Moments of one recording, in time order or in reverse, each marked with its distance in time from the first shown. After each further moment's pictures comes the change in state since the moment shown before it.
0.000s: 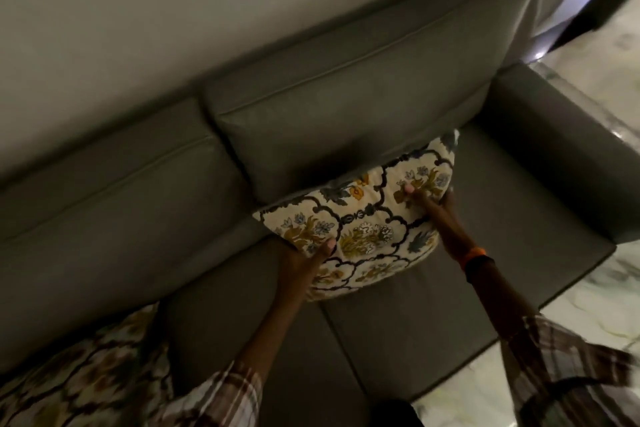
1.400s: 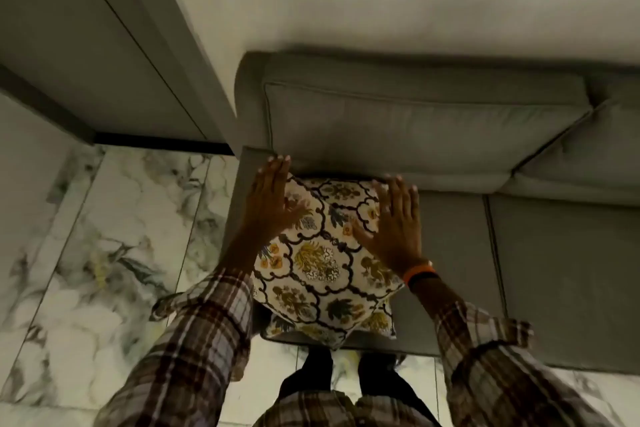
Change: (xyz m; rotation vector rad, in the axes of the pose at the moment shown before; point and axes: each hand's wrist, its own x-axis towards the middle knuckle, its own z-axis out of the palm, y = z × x) left_hand -0.316 -0.165 -0.671 0.931 0.461 0.246; right_hand -0.463 0.092 0.568 -1.212 -0.395 -0.954
